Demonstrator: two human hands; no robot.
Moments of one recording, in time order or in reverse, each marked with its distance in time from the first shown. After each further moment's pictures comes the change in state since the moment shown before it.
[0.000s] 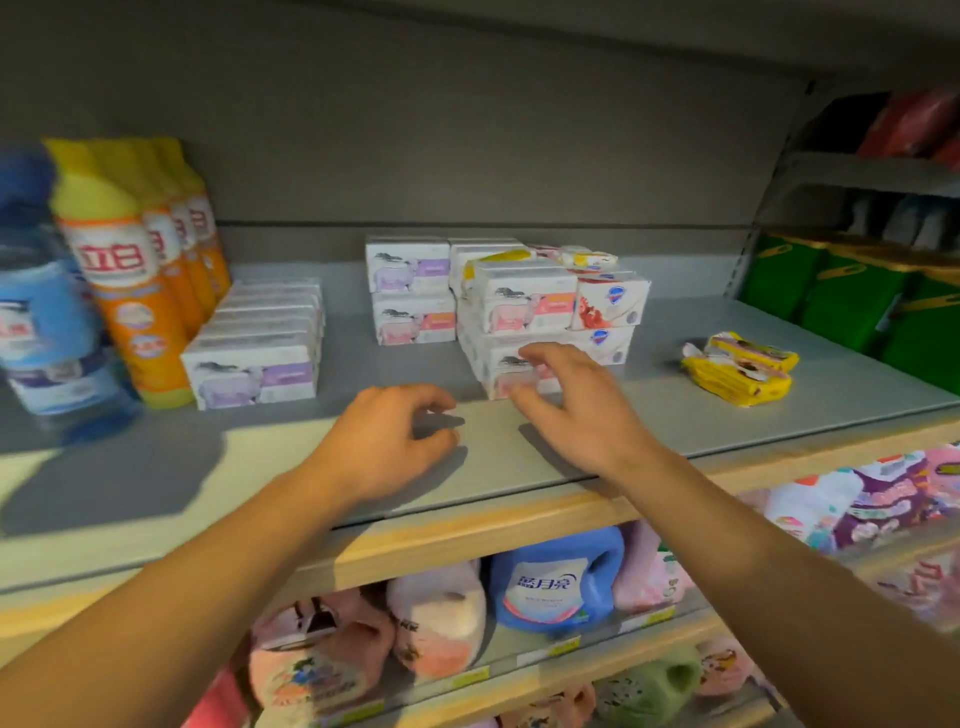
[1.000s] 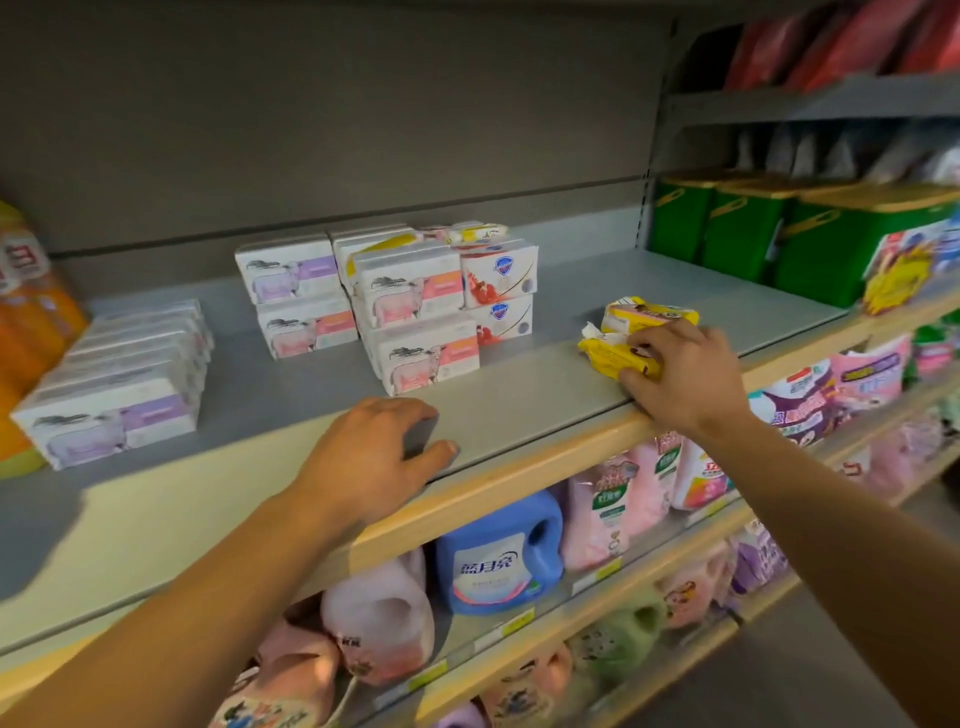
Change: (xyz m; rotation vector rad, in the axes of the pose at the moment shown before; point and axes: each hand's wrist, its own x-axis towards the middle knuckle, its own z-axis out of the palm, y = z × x) left_hand 0.022 0.054 0.059 0.138 -0.077 0.138; right_hand -0.051 0.171 -0.090 -0.473 0.207 0.357
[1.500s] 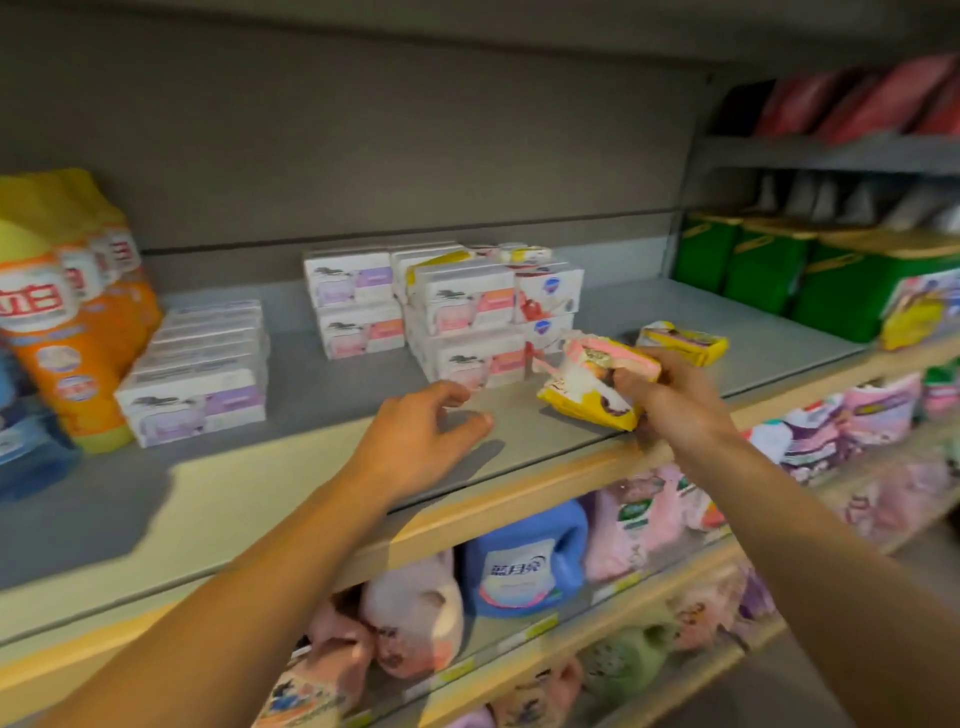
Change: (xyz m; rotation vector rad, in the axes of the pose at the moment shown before) left_hand -0.007 -0.007 -0.023 -0.350 0.050 -0.127; right_hand -0.033 -0.083 -0.017 0.974 -0.057 0.307
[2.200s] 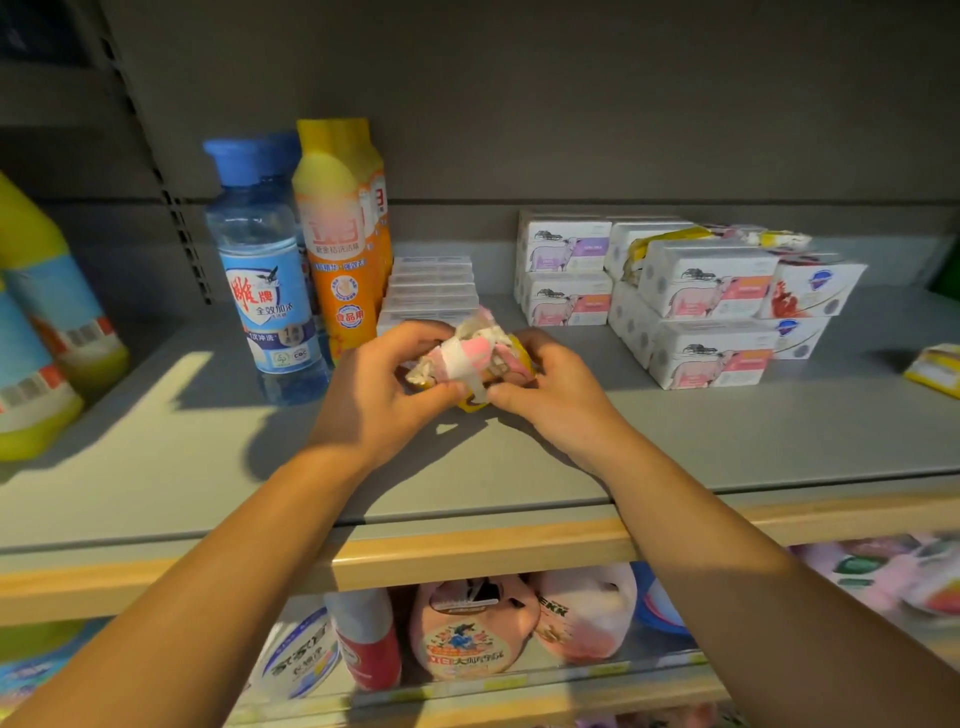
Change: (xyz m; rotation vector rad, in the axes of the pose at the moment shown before) left_hand -0.083 -0.130 -0.146 -0.099 0.460 0.165; right_hand -0.076 -0.071 0.281 0.287 -0.780 -0.169
